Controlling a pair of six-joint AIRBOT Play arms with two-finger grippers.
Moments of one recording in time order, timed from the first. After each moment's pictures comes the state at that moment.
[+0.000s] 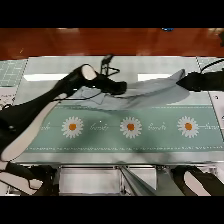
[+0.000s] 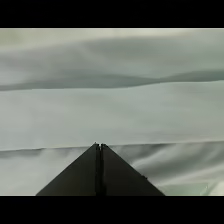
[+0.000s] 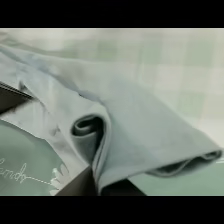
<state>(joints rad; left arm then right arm) -0.57 -1.74 1.48 0.86 -0.85 -1.51 -0.16 -0.95 1.12 -0.99 1.24 1.33</state>
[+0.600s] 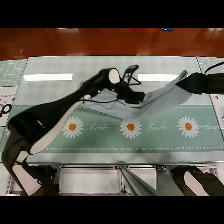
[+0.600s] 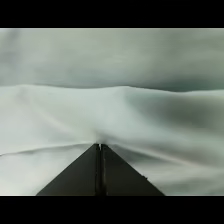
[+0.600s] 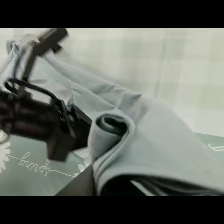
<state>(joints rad) -0.69 -1.90 1.73 0.94 -1.05 -1.60 -0.16 -0.91 1.11 -0.93 1.29 1.37</state>
